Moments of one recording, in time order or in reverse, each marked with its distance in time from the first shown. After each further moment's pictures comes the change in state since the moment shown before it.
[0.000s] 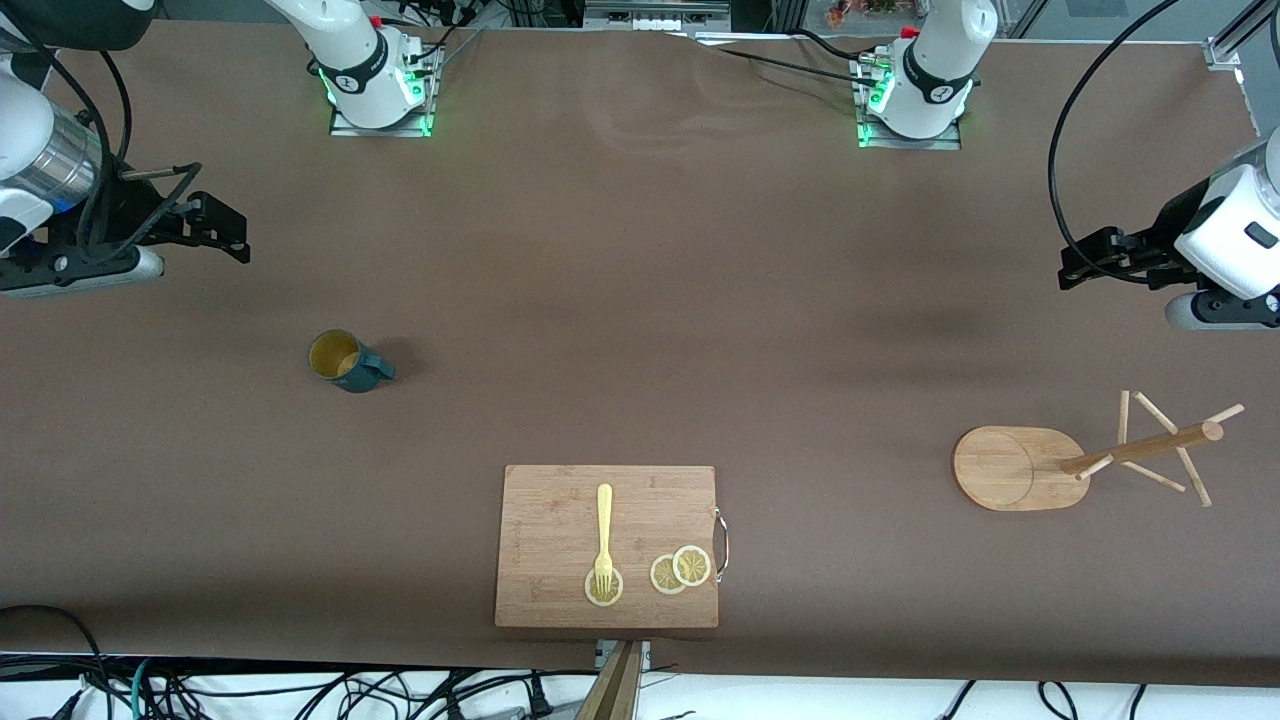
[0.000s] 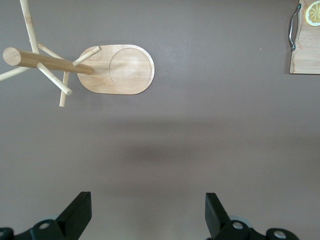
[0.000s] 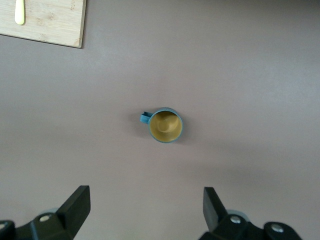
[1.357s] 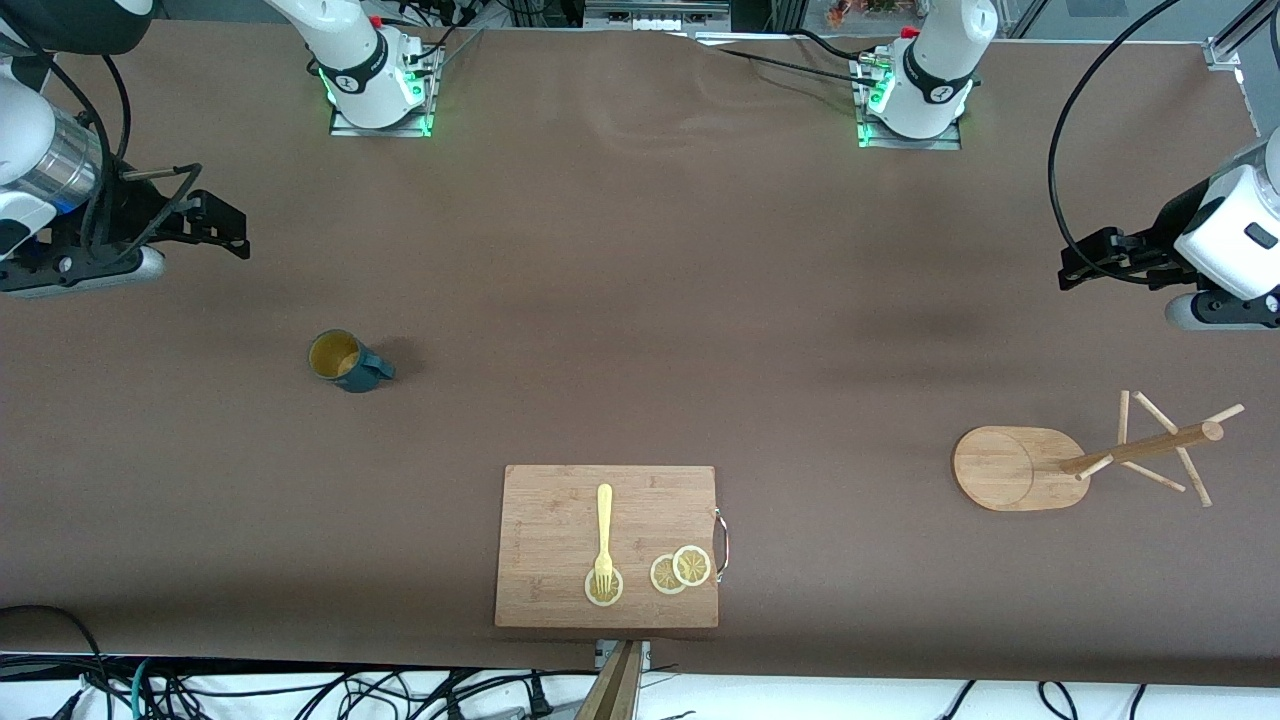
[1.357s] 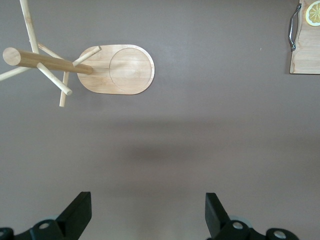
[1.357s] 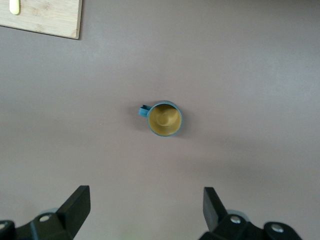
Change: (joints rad) left arm 0.000 0.001 0.000 0.000 0.000 0.000 0.000; right arm -0.007 0.000 0.000 -0.008 -0.001 -0.022 -0.010
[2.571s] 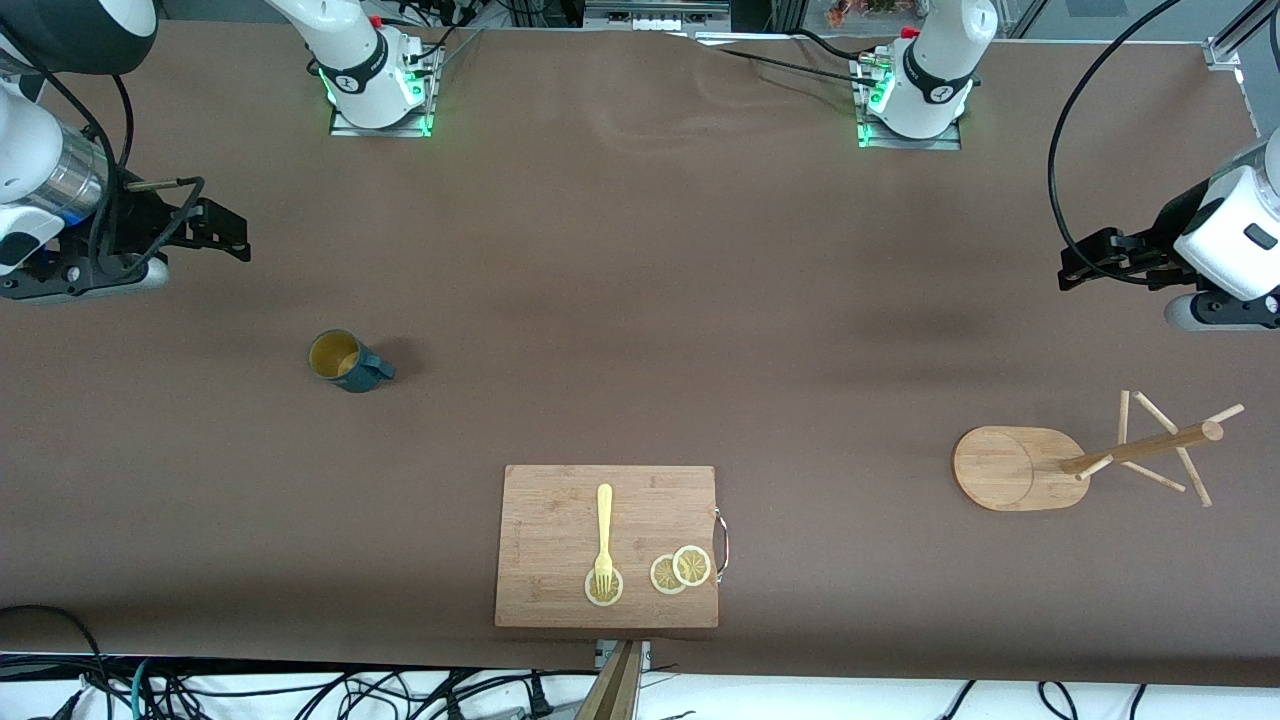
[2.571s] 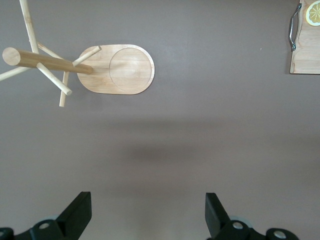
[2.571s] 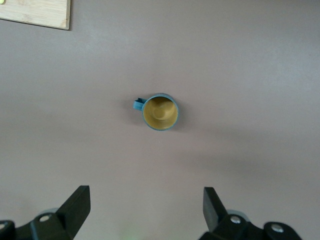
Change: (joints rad) left arm 0.000 0.001 0.000 0.000 0.000 0.000 0.000; right arm -0.007 0.004 -0.009 -0.030 -0.004 0.002 0.000
